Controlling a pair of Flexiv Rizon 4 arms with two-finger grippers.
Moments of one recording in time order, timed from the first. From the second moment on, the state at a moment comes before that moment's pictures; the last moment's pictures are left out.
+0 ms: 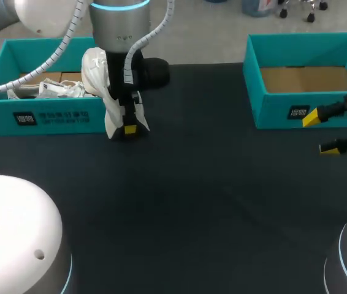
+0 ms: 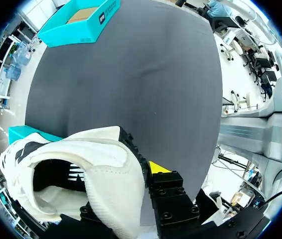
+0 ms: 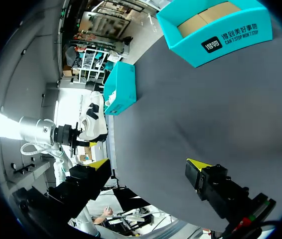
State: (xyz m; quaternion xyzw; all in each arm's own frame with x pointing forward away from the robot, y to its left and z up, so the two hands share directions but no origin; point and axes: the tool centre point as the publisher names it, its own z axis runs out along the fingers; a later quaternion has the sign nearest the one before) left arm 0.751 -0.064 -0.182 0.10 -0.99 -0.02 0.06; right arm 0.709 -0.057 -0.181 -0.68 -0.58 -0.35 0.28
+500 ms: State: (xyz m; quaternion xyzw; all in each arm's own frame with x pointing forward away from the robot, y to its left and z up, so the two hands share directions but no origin) left arm 0.768 -0.009 -0.186 0.11 -0.99 0.00 0.05; right arm 0.709 -0.057 -0.181 -0.68 -0.58 -0.35 0.28
